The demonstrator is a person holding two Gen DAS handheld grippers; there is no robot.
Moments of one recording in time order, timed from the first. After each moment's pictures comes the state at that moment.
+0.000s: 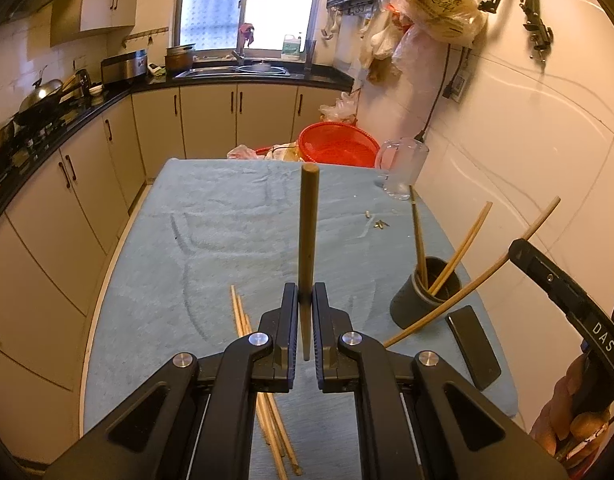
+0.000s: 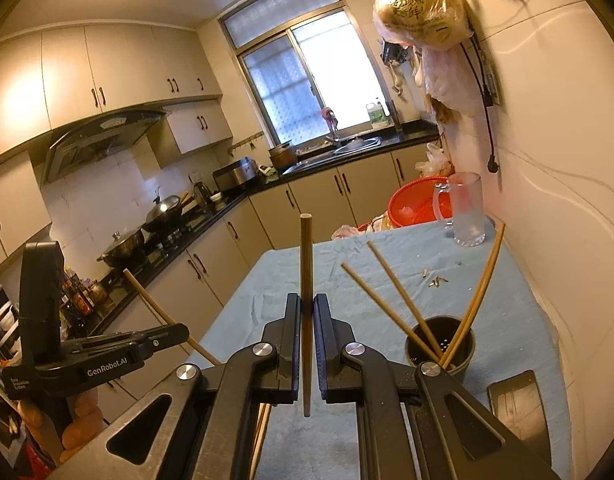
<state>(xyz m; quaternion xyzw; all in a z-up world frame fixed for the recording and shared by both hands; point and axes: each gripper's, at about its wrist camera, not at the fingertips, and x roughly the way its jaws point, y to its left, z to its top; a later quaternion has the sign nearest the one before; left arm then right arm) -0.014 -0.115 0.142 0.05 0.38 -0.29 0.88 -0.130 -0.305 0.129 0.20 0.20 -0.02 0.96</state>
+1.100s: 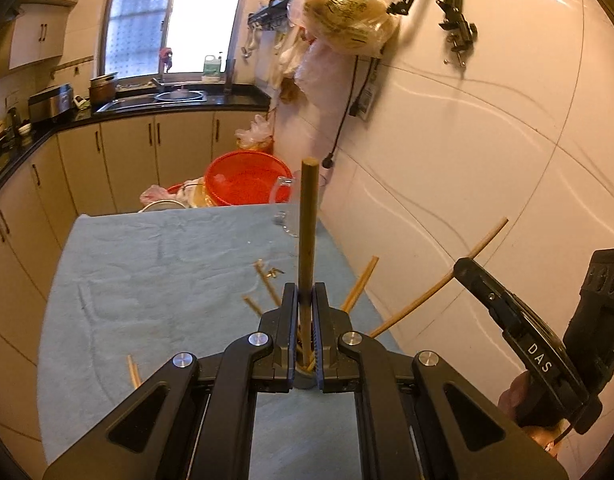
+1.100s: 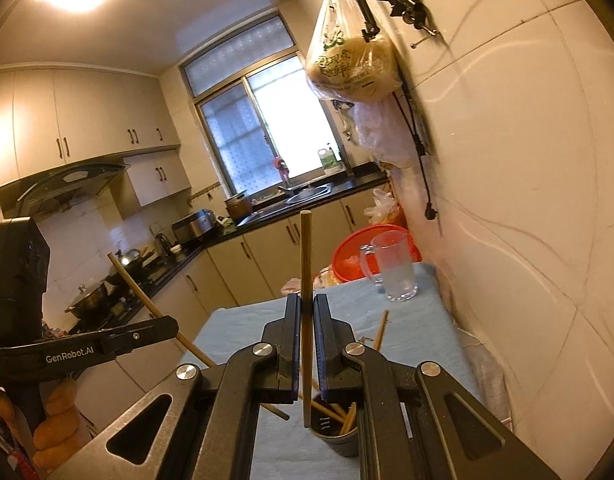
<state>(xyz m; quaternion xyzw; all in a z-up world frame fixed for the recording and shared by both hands) -0.024 -0.248 0.202 0.05 0.34 -0.41 0.84 -0.166 -0.405 0.166 0.20 0.13 -0.12 0.96</state>
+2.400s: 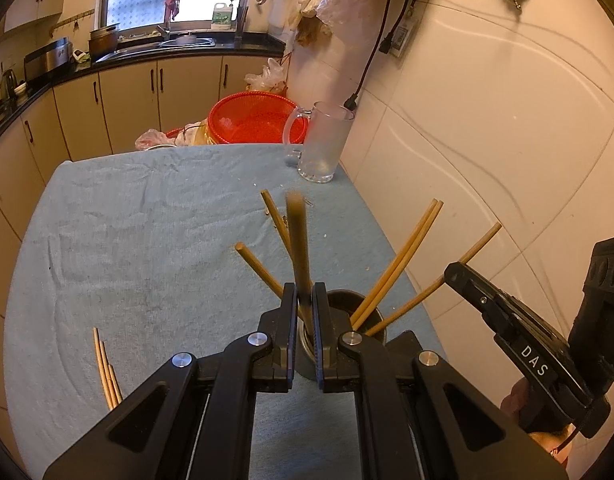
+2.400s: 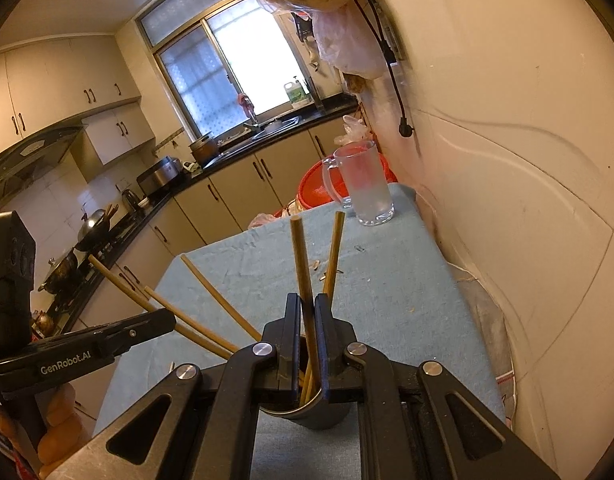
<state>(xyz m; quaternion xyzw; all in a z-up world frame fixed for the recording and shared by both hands) 0.020 -0.288 0.107 0.06 0.42 -0.39 0.82 -0.102 -0.452 0.072 0.24 0.25 -0.13 0.93</state>
